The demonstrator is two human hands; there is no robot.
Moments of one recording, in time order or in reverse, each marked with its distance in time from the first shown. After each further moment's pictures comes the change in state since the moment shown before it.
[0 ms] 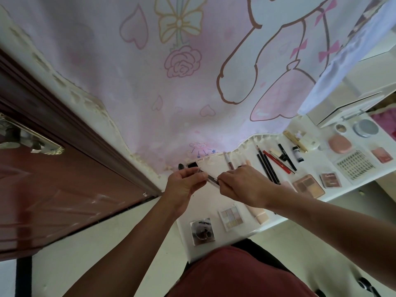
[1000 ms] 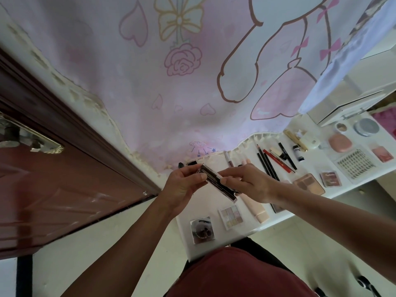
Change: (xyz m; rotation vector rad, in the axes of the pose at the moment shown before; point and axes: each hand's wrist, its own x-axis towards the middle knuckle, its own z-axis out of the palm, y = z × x) left_hand -0.004 0.004 -0.005 -0.062 -0.168 0.018; right_hand -0.009 0.006 -0.013 0.610 -0.198 0.302
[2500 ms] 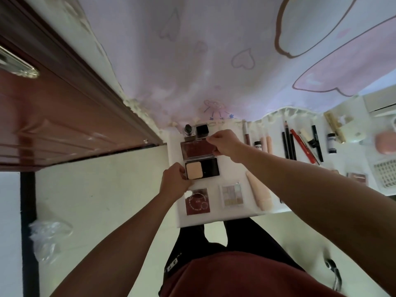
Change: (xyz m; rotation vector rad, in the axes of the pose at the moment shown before) left_hand 0.034 -0.121 -0.082 0.970 0.470 -0.218; right_hand 0.153 0.100 0.074 0.327 0.092 0.668
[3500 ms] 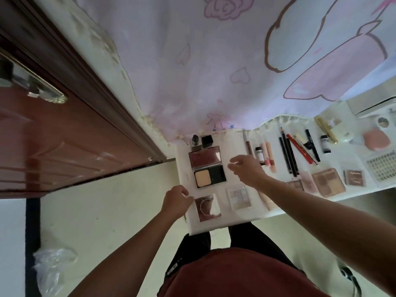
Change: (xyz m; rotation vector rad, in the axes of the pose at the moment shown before) left_hand -0.025 -0.030 -0.017 0.111 -0.097 -0.051; right_hand -0.070 0.045 -0.015 -0.269 0.165 -0.096
